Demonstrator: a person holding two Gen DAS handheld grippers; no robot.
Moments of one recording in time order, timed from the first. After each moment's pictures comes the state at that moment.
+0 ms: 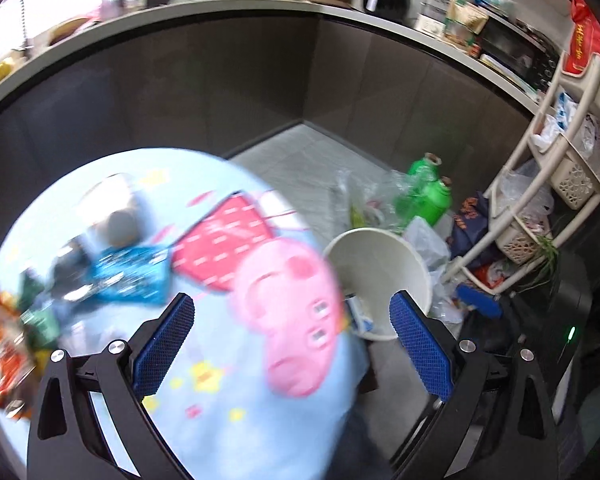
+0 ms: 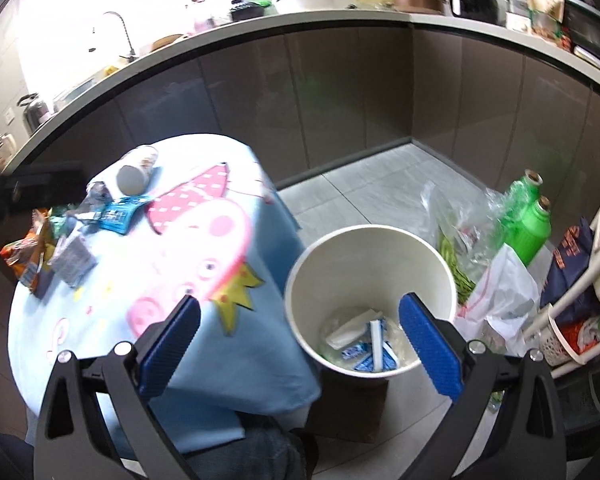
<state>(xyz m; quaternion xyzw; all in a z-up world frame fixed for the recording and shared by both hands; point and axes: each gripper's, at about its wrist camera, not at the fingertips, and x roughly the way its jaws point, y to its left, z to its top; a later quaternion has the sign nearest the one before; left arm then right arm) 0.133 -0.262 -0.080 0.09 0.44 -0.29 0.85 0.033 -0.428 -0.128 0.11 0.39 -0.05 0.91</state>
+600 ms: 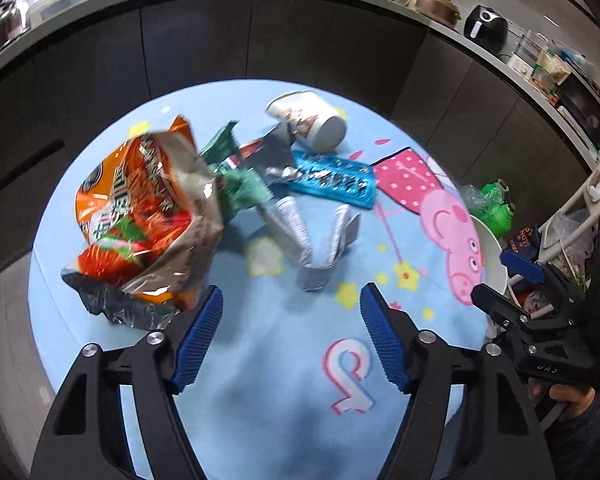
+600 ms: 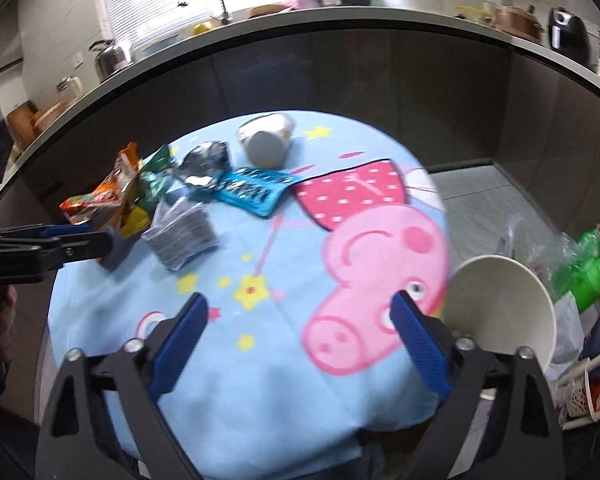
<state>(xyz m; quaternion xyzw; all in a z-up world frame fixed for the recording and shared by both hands) 0.137 -0.071 -0.120 0.01 0.48 -0.17 0.86 0.080 -0.298 -0.117 0.05 0.41 0.09 0.91</state>
